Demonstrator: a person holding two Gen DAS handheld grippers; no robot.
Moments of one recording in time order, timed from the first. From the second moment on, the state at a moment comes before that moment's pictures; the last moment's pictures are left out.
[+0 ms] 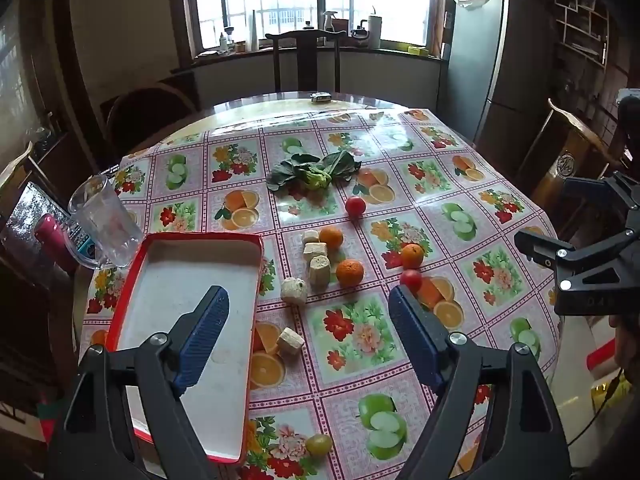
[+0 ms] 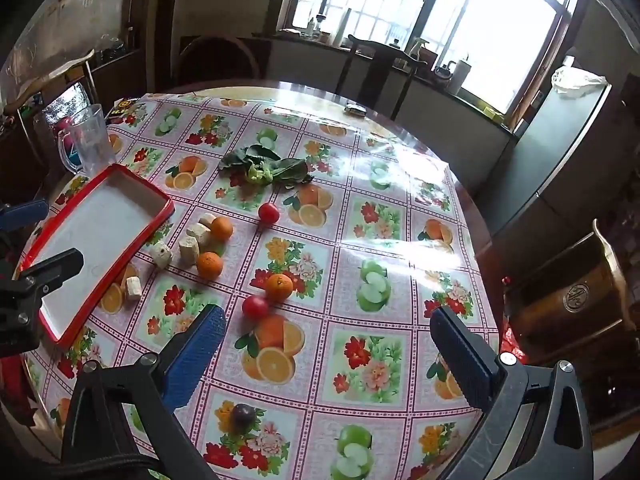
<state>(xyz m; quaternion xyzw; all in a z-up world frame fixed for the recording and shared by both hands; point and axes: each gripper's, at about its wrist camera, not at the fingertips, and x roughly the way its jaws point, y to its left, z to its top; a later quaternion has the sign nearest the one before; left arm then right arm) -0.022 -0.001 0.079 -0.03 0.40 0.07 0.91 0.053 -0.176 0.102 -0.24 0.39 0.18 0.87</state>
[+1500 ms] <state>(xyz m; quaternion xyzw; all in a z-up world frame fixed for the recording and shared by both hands) 0.009 0.022 -0.035 -0.09 0.52 0.04 0.85 0.104 -0.166 -0.033 -0.13 0.53 0.33 0.77</state>
